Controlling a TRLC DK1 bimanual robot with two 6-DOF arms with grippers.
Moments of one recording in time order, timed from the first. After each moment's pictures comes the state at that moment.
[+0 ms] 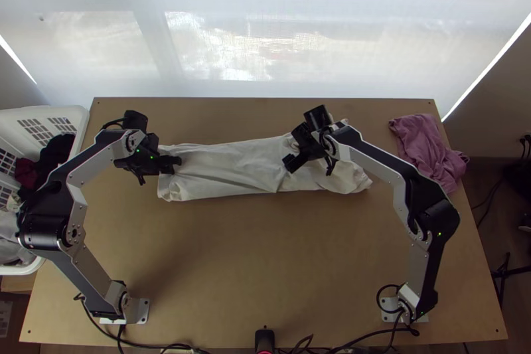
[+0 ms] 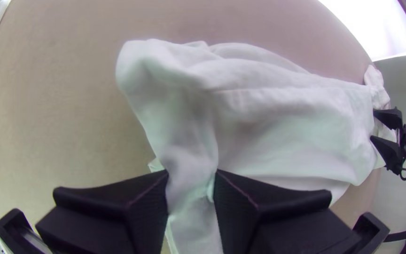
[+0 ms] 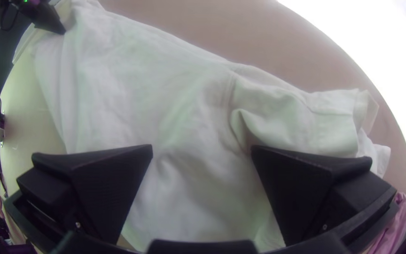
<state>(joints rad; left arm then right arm) -0.02 1.87 1.28 -0.73 0.21 -0.09 0.50 2.02 1.51 -0.48 -0.18 -0.20</state>
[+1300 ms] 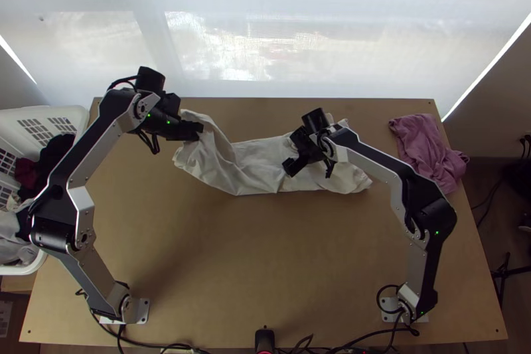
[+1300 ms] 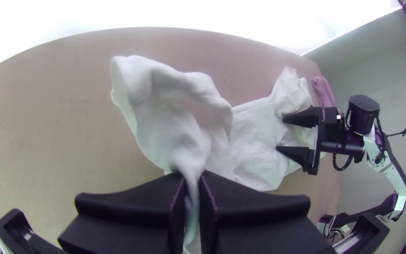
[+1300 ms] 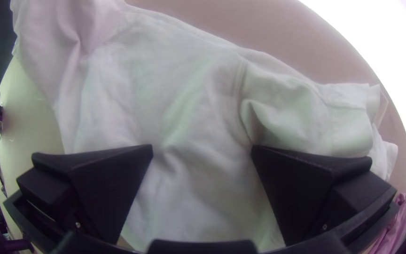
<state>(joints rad) -0.18 1.84 1.74 -0.99 0.36 -0.12 0.51 2.04 1.50 -0.50 -0.17 -0.22</state>
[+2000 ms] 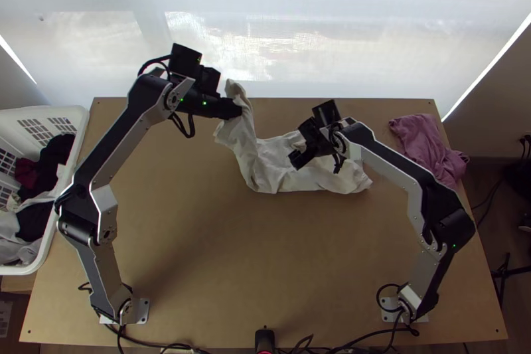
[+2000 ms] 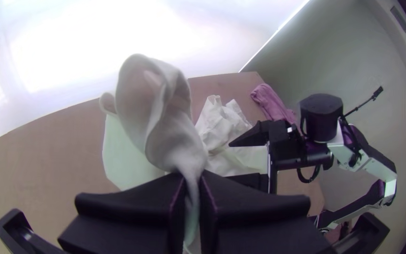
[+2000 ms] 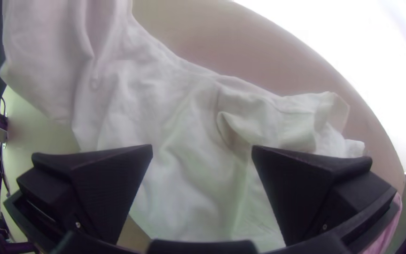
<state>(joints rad) -0.38 1.94 2.06 -0.90 0.43 -0.15 0.48 1.92 1.49 -0.53 -0.16 -0.21</state>
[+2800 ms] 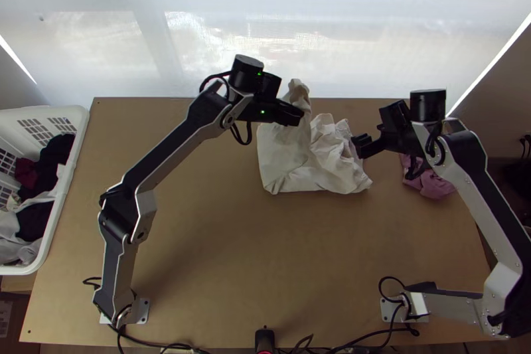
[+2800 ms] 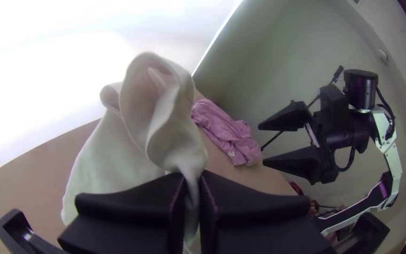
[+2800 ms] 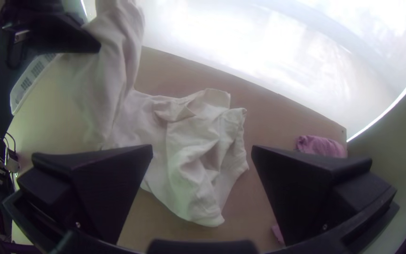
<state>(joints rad) -0.62 2.11 2.21 -0.59 0.46 -0.25 0.21 1.39 1.37 -0.74 -0.16 -0.20</state>
